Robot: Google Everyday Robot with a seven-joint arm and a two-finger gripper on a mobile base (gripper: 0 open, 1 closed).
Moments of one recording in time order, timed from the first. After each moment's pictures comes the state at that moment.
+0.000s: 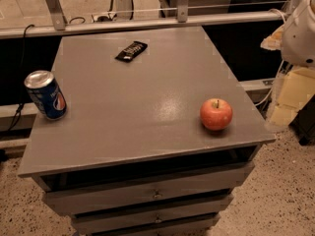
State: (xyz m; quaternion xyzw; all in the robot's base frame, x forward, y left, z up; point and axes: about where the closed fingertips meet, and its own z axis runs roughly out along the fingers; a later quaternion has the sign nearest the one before) arm 0.438 -0.216 0.978 -0.60 0.78 -0.04 0.16
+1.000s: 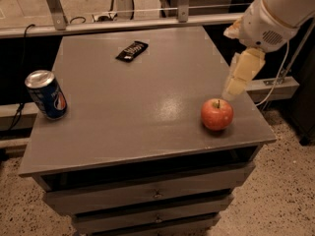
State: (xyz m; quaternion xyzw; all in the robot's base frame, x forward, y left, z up) arm 0.534 -0.178 0.959 -0.62 0.75 0.02 0.23
